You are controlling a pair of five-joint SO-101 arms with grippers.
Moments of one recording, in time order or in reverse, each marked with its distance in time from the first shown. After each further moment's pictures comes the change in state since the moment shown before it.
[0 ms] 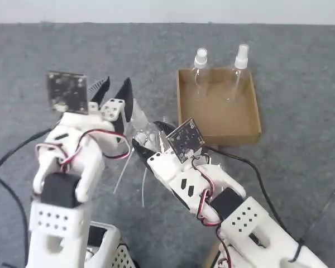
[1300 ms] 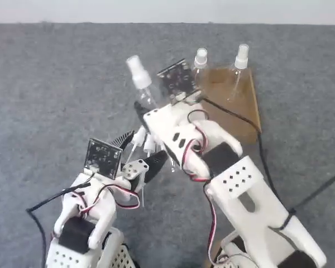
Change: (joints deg) left arm 9.4 -40.9 38.2 5.1 -5.3; right arm 6.5 21.7 -35.2 22.7 0.0
